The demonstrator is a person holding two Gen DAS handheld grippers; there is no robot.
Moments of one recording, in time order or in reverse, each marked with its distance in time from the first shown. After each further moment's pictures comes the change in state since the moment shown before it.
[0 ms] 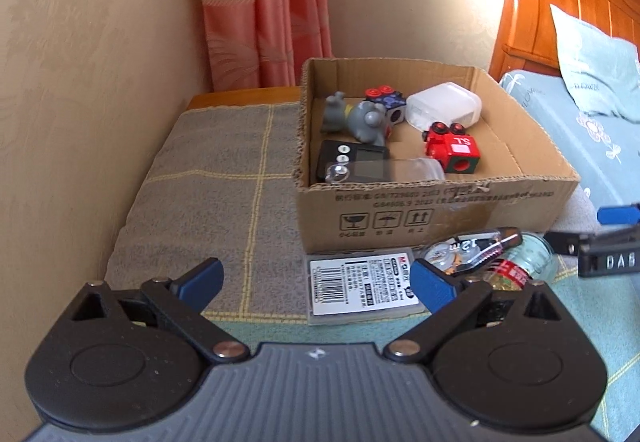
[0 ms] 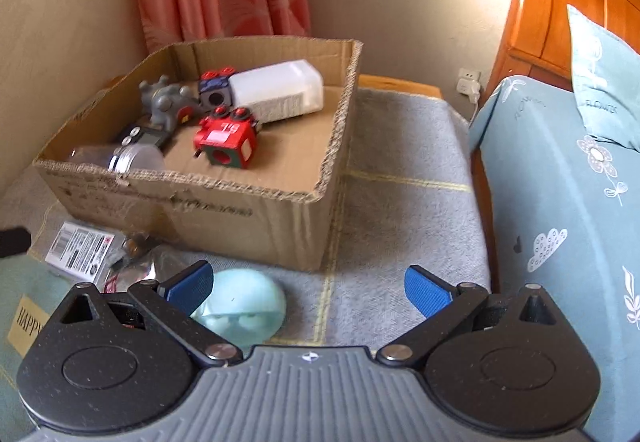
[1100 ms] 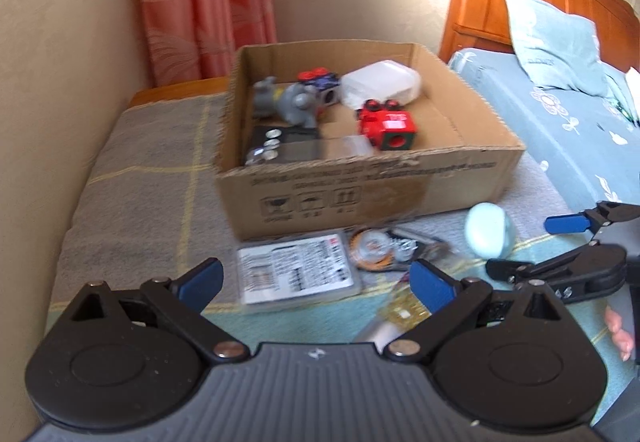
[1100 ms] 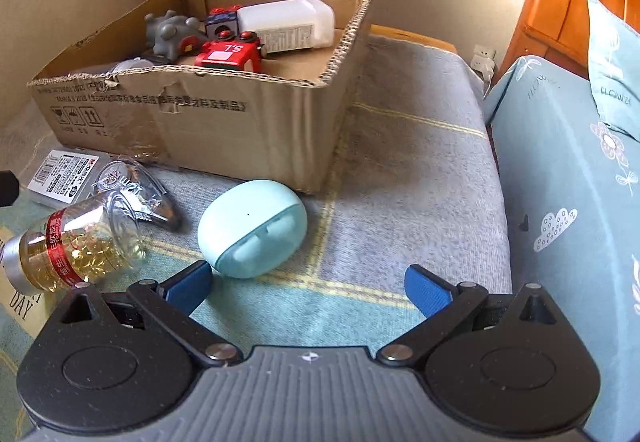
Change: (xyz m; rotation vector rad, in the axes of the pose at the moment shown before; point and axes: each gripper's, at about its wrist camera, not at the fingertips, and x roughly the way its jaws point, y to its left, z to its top) left arm 0.003 -0.037 -0.002 0.089 0.040 -0.131; right arm 0.017 -0.007 -0.035 -0.058 0.074 0.013
